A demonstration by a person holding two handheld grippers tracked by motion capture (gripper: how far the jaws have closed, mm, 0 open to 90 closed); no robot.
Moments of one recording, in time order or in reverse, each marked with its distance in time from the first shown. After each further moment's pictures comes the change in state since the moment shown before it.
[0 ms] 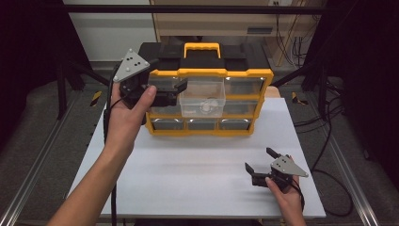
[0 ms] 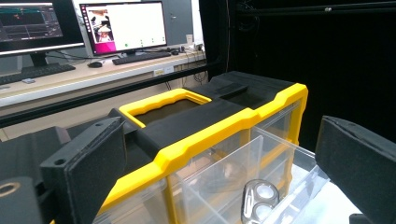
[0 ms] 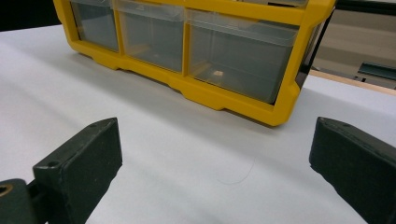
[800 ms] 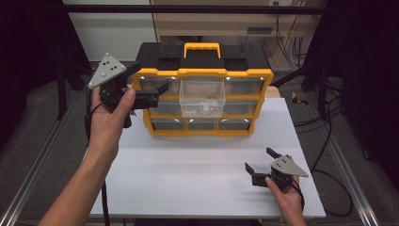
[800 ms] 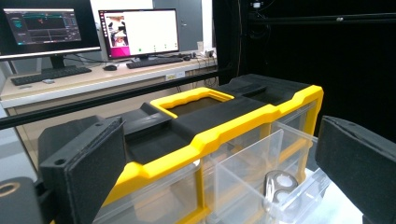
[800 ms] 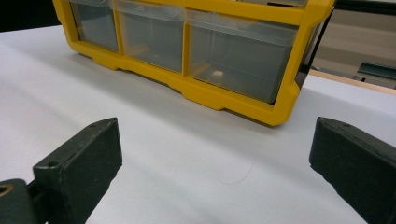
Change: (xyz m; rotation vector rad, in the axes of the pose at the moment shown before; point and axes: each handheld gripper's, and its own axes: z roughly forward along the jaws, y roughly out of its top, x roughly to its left) left arm 0.023 -0.012 -0.029 -0.034 0.041 -0.021; right arm 0.000 0.000 0.000 0.000 -0.001 0.000
